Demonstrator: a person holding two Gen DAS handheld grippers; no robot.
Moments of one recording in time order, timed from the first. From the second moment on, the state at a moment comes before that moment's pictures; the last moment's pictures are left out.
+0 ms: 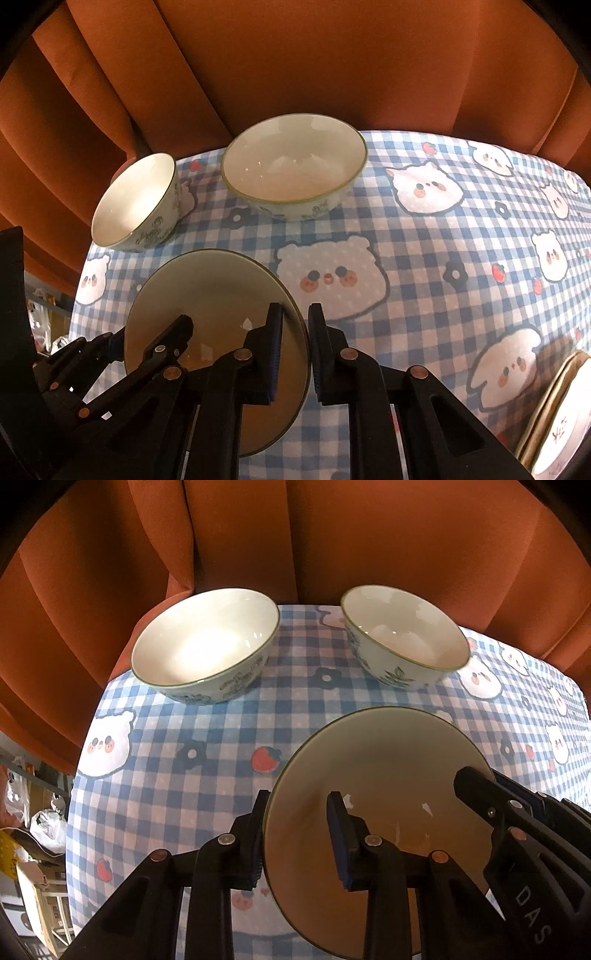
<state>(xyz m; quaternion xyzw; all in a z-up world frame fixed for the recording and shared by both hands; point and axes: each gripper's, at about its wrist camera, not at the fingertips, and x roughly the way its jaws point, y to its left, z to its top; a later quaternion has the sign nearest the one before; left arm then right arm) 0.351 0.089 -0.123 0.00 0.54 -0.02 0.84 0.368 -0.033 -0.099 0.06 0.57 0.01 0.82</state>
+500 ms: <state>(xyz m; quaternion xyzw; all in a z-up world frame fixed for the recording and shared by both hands) 0.298 0.060 -0.099 0.01 0.52 -0.06 0.85 0.312 -0.058 -0.071 0.07 0.56 -0.02 0.82</state>
